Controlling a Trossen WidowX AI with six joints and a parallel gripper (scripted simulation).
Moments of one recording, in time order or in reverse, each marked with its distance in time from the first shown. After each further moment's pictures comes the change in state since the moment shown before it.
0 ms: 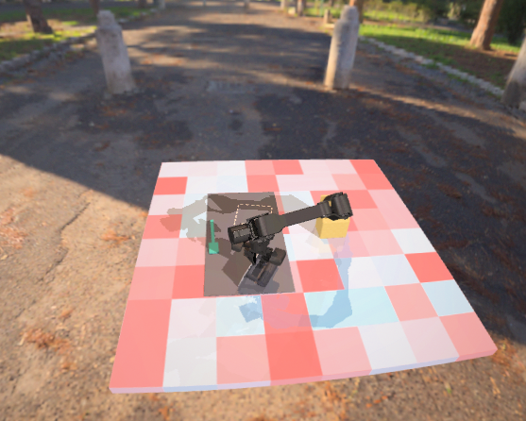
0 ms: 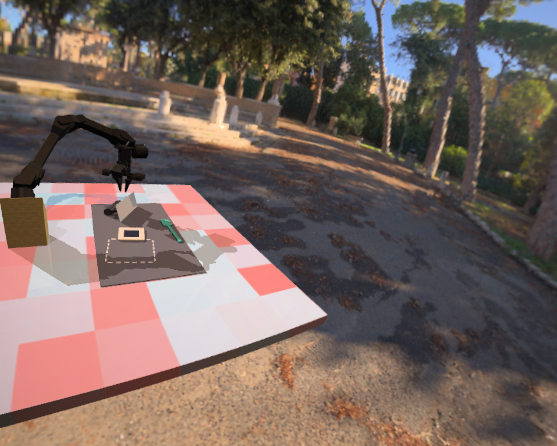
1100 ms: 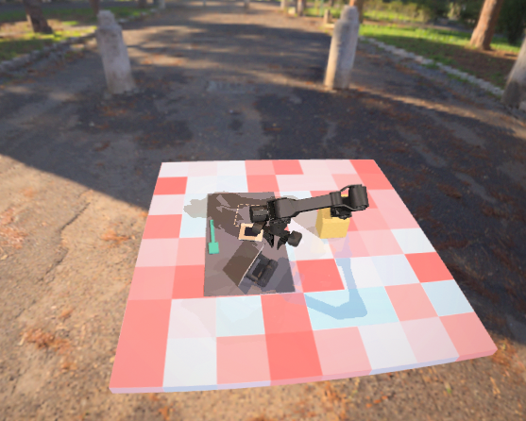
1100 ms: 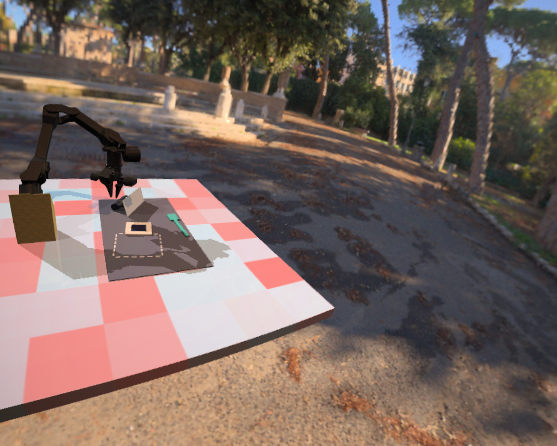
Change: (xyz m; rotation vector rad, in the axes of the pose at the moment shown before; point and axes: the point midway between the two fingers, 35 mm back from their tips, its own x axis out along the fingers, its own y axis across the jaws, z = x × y) arm 0.016 -0.020 0.128 0.034 -0.006 -0.006
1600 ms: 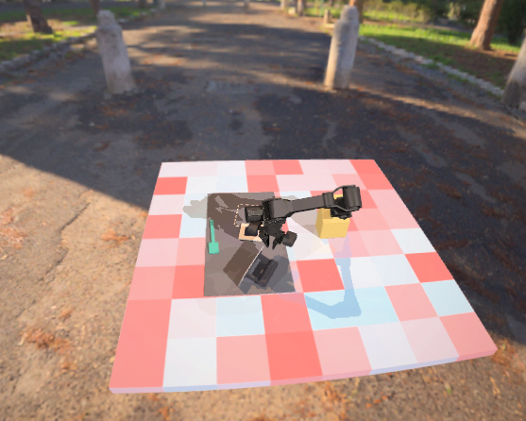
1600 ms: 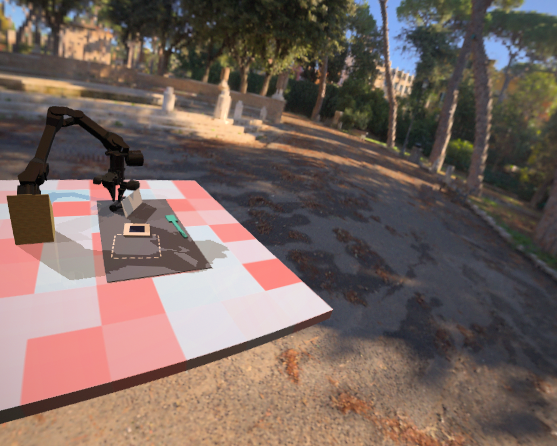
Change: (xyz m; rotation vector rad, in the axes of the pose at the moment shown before) arm 0.009 0.019 0.001 0.001 0.000 0.000
